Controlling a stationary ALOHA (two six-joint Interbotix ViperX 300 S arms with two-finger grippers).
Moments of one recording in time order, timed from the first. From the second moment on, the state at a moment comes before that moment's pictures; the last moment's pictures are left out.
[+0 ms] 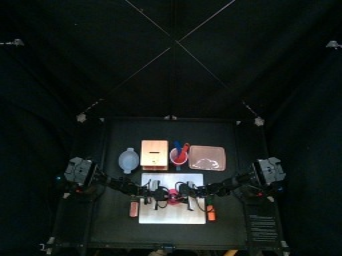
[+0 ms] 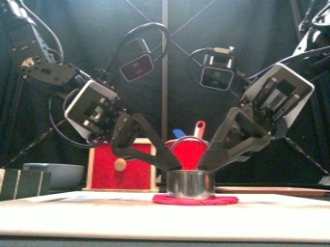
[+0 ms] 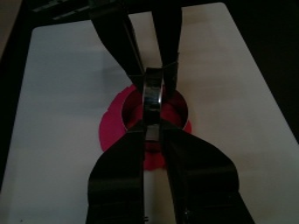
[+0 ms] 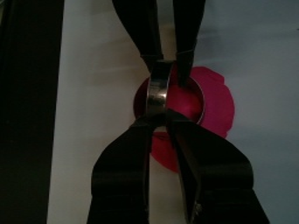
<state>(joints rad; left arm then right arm) -0.25 0.32 0.73 -0.25 -0.40 0.18 0.20 0.15 0.85 0.00 -0.20 0.27</state>
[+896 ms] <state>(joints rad) -0.25 0.32 0.72 -0.25 -0.37 0.18 0.20 0.17 0.84 0.00 -0.19 0.27</state>
